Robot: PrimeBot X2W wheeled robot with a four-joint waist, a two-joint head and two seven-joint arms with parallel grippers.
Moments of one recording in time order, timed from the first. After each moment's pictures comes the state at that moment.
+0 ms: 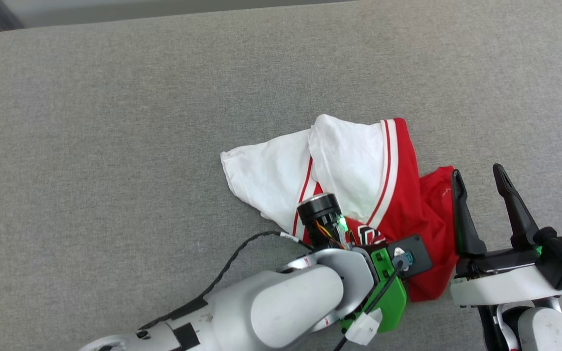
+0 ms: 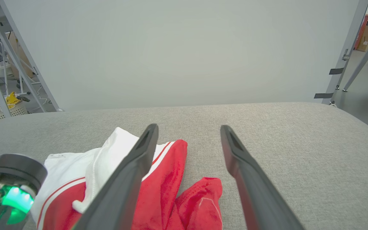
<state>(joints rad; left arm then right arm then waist) -0.83 0.06 -1.28 0.48 -0.44 -0.13 0.22 -0.04 -0.05 0.04 -0.12 0.16 0.13 -0.26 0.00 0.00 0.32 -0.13</state>
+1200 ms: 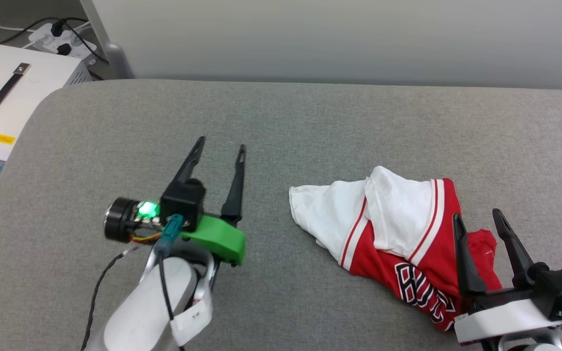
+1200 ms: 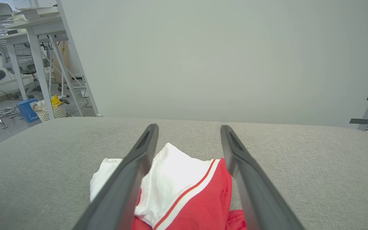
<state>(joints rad) -0.44 0.28 -0.59 0.24 -0.37 0.26 -0.26 0.07 -0.05 0.02 -0.07 0.14 0.13 -0.26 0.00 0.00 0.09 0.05</state>
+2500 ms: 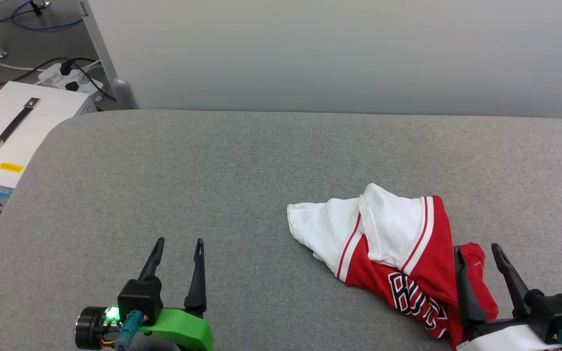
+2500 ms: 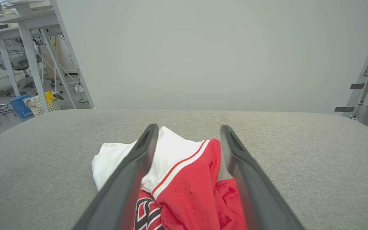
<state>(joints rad) 0.02 0.09 -0.14 0.15 -0.11 0.03 -0.26 0.15 -0.05 0.00 -0.02 0.14 0.13 -0.26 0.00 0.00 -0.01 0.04</state>
